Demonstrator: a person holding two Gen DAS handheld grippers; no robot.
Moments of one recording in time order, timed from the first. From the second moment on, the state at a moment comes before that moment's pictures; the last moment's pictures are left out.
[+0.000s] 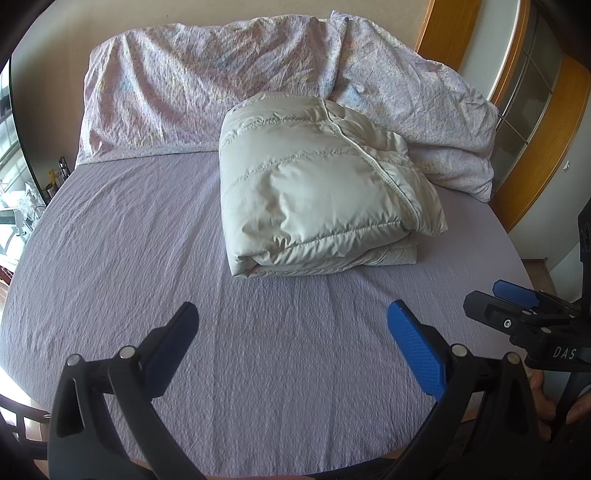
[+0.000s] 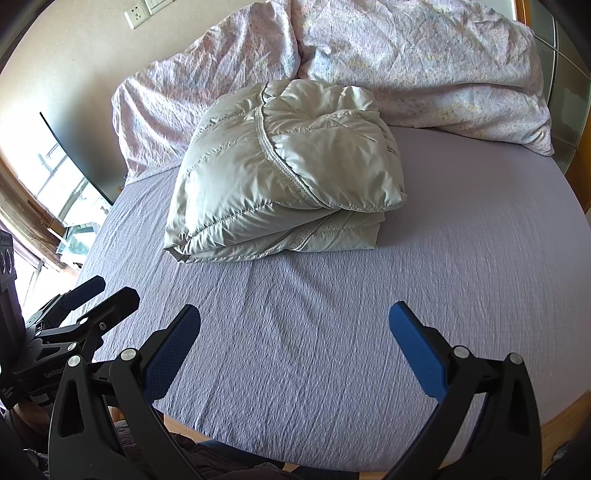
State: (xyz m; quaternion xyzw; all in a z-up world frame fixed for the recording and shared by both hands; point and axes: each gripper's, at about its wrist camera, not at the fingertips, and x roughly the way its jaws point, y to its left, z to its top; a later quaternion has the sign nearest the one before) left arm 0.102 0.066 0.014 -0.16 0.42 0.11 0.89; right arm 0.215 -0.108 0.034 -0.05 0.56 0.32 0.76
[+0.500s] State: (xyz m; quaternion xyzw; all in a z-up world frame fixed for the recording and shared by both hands) left arm 0.103 0.066 0.014 -0.16 0.42 0.11 0.89; right arm 0.216 -0.109 0.033 -0.05 0.56 0.32 0.76
